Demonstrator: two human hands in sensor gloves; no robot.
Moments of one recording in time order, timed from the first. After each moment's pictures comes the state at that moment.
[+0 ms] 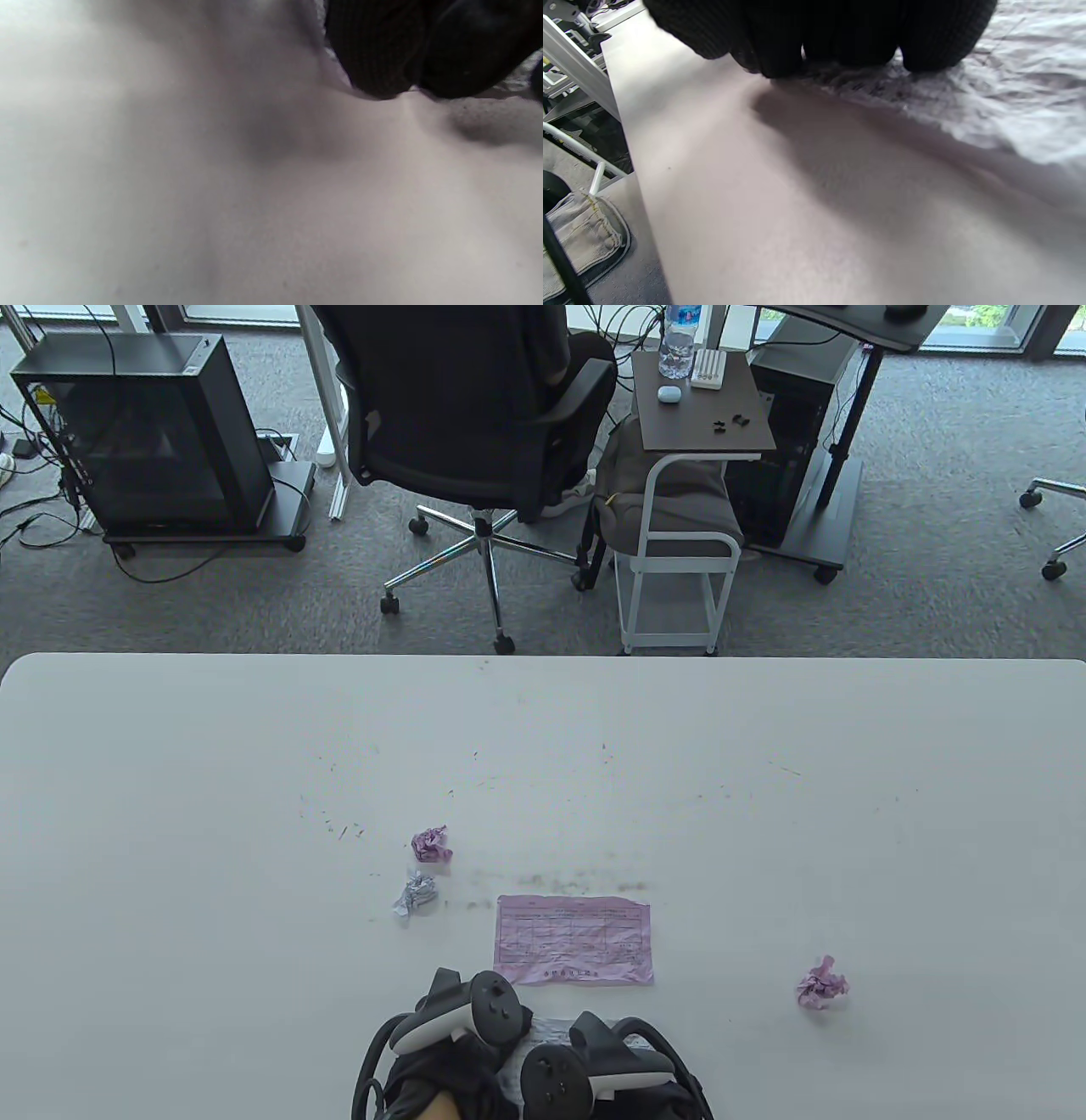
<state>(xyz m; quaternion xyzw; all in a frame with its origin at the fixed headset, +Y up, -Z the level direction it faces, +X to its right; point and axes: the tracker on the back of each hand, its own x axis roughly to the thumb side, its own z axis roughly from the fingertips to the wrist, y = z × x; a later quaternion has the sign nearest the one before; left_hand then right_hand) -0.121 -0.791 -0.218 -0.46 -0.13 0.08 0.87 0.021 -0.767 -0.184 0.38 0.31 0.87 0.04</state>
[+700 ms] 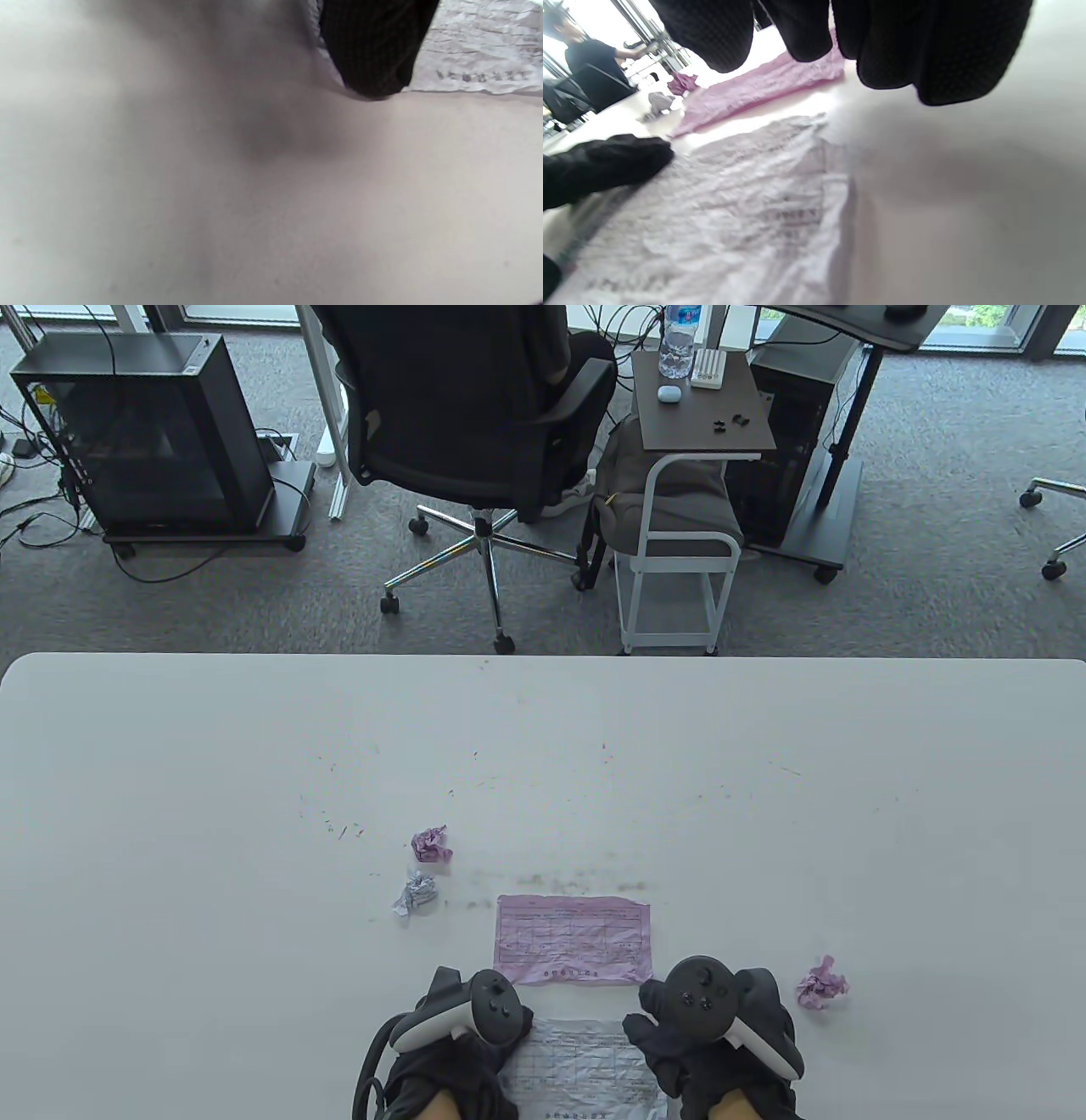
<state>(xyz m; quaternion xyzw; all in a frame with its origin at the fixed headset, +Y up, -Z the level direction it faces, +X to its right) -0.120 -0.791 -0.218 -0.47 -0.14 0.08 0.87 0.132 -0.757 -0.220 0.07 0.20 0.96 0.19</state>
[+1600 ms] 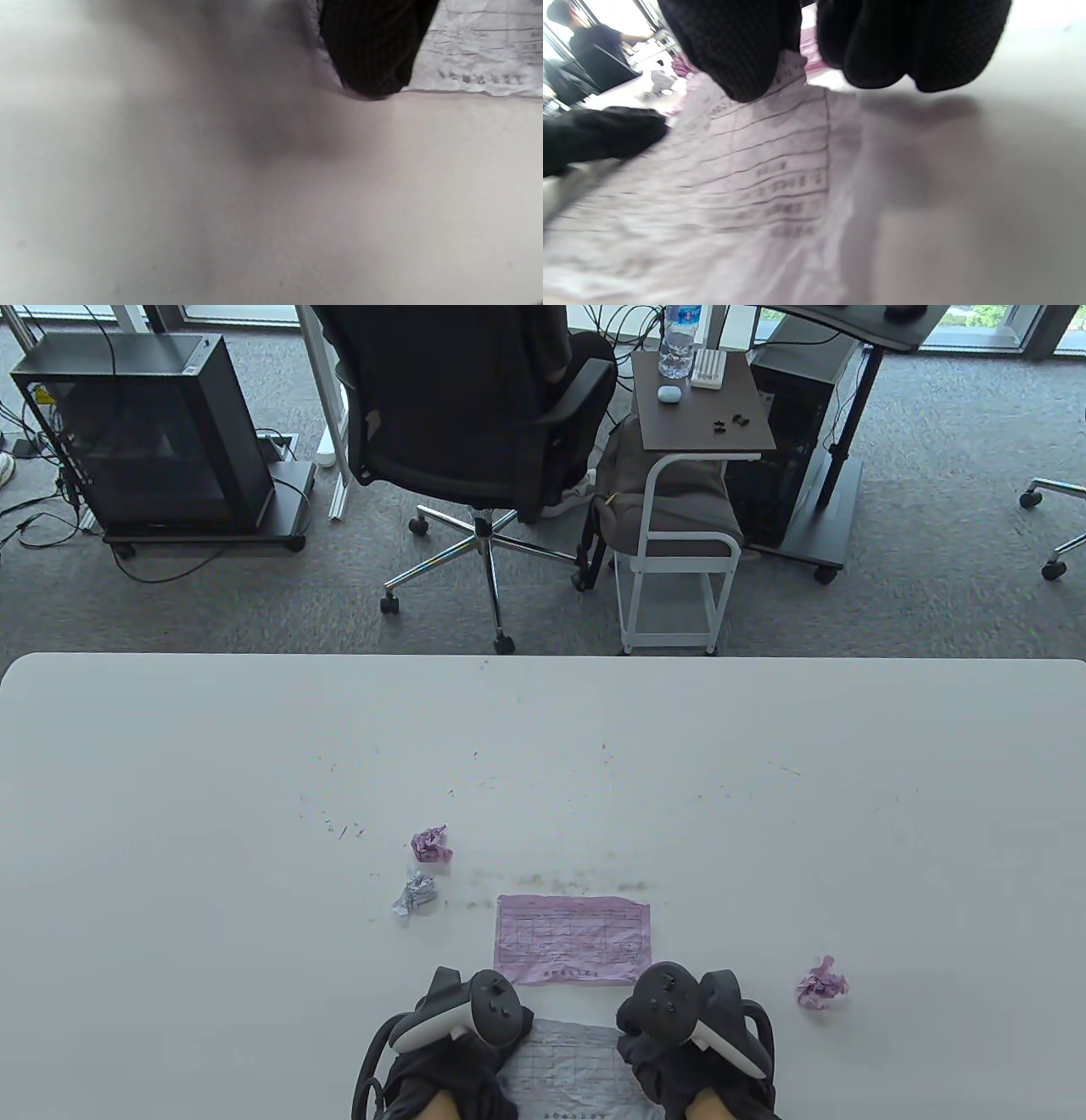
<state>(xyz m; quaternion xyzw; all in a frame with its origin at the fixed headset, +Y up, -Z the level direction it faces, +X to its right) -0.121 -0.790 -0.218 -0.46 -0.14 0.08 0.87 0.118 -0.762 -0.223 0.11 0.19 0.95 0.22</state>
